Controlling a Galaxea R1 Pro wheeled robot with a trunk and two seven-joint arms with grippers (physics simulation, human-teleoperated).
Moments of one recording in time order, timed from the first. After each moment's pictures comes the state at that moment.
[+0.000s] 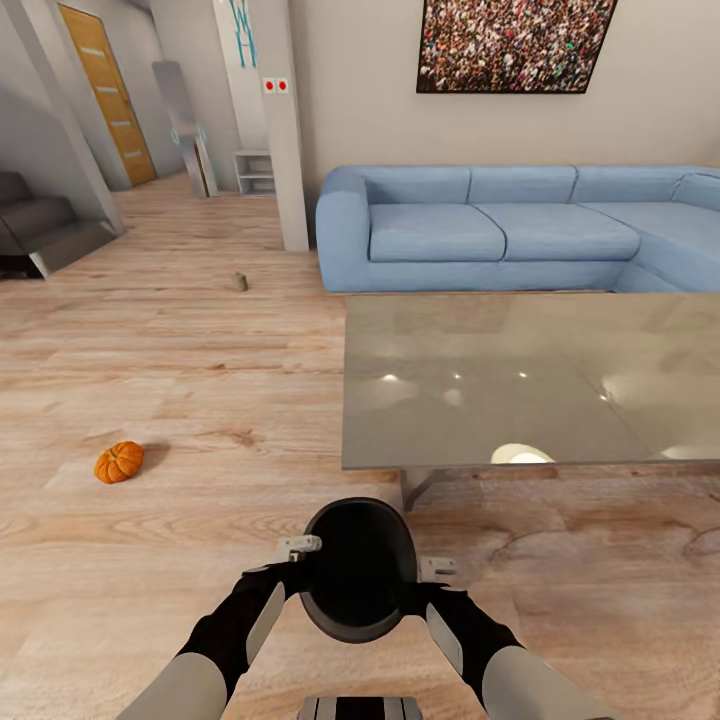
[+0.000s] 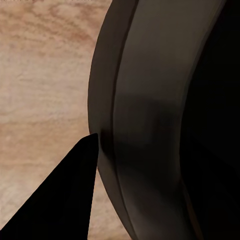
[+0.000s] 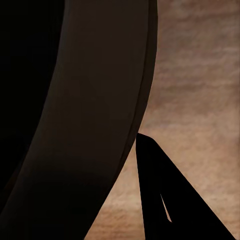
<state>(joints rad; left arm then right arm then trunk) -0.58 -0.15 -0.04 -0.58 0.11 0.37 0.06 -0.65 0.17 0.05 -0.31 -0.09 0.22 -0.07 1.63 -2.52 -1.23</state>
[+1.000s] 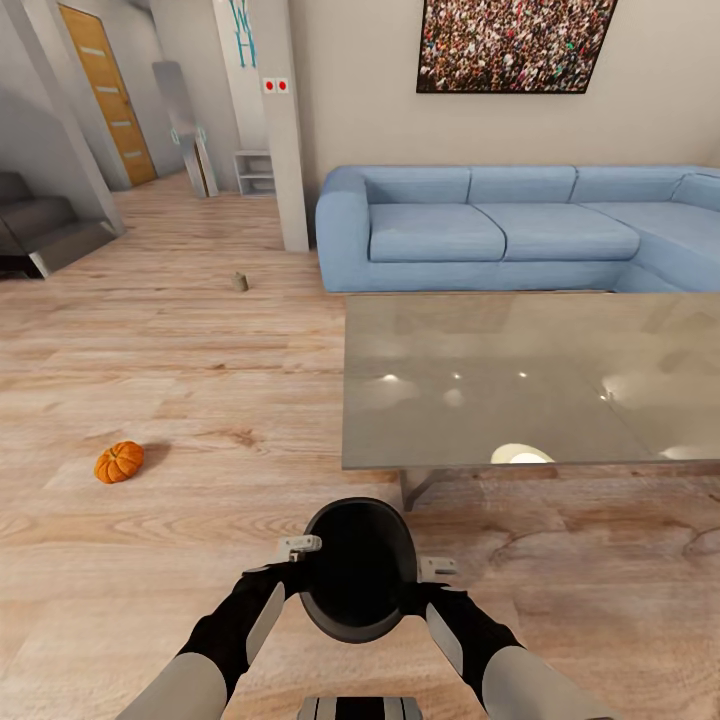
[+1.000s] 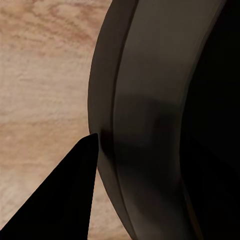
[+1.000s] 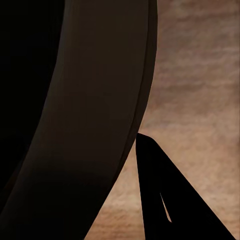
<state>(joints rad) -0.58 -0.15 -0.04 -0.58 0.11 0.37 0.06 -0.65 0.17 0.06 -0.31 -0.09 0.22 -0.07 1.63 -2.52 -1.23</state>
